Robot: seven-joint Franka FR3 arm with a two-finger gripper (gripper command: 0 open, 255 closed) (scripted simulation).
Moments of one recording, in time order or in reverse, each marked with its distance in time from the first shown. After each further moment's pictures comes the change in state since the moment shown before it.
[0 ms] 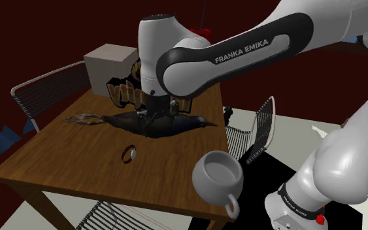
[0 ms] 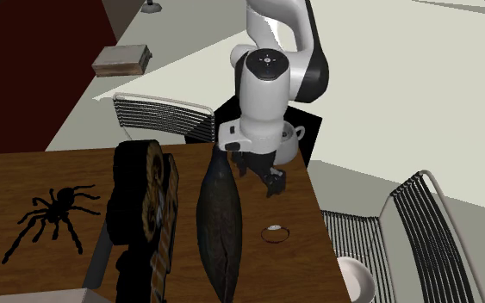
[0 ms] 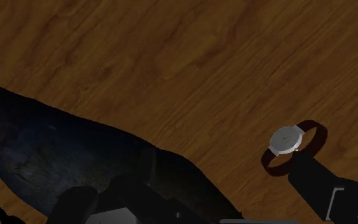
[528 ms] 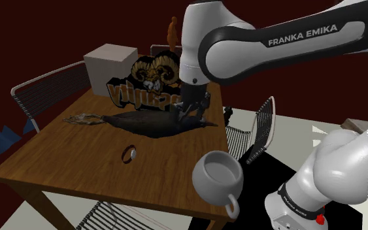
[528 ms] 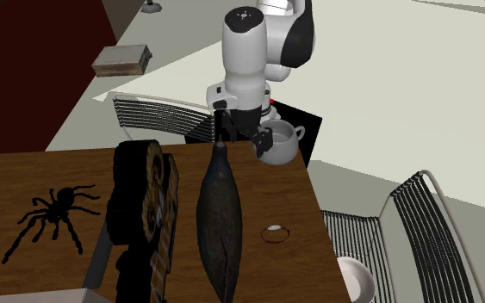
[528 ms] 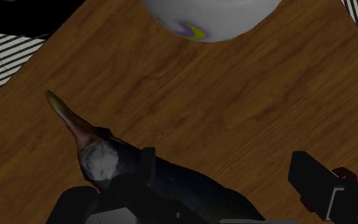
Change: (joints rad) arm -0.002 -0.330 -0.116 -0.227 0.164 -0.112 -0.265
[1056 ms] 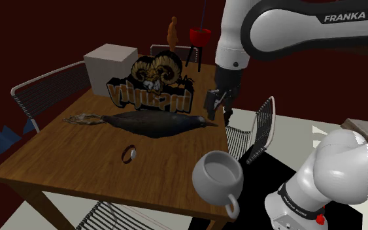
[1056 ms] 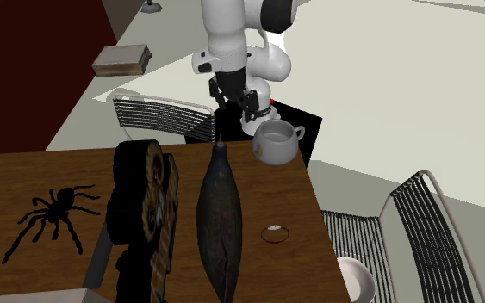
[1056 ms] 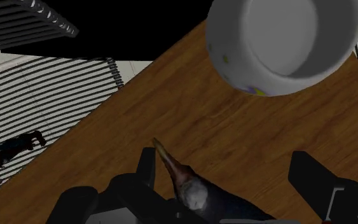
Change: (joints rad) arm 0.000 -0.257 -0.159 -0.107 0.012 -0.199 -0.214
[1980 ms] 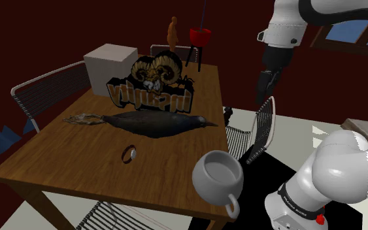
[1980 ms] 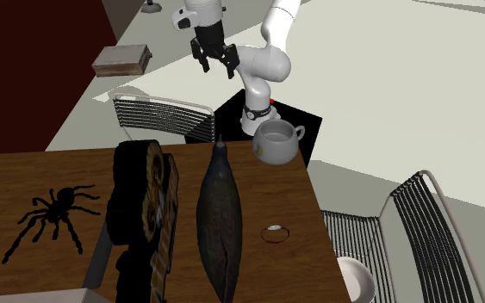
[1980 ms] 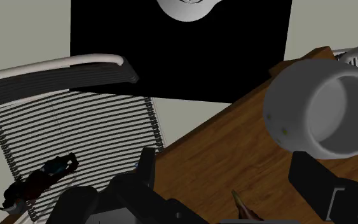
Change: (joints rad) arm -0.045 -0.239 -0.241 -0.005 -0.137 -0.310 -0.284
